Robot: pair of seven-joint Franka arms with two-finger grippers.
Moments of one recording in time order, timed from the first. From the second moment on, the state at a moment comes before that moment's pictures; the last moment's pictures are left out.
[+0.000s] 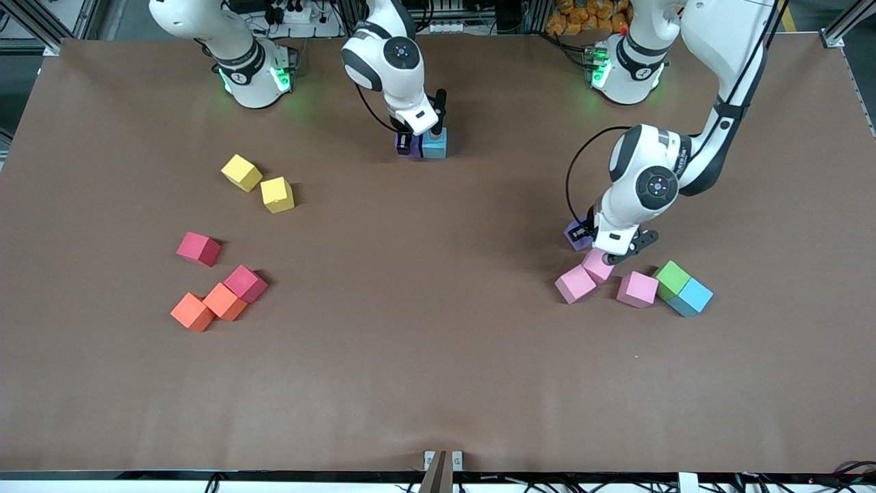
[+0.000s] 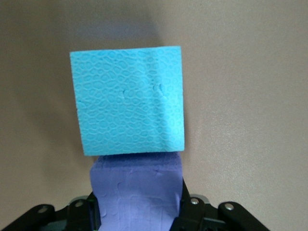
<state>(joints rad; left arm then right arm) -0.18 0.30 -0.19 -2.24 -0.07 2.40 -0.92 1.29 0.29 -0.17 -2.37 0.16 2.56 -0.47</state>
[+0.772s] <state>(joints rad) -0.12 0.29 -0.53 -2.25 -0.07 2.41 -1.65 1.30 0.30 -0.17 -2.37 0.16 2.58 -0.46</state>
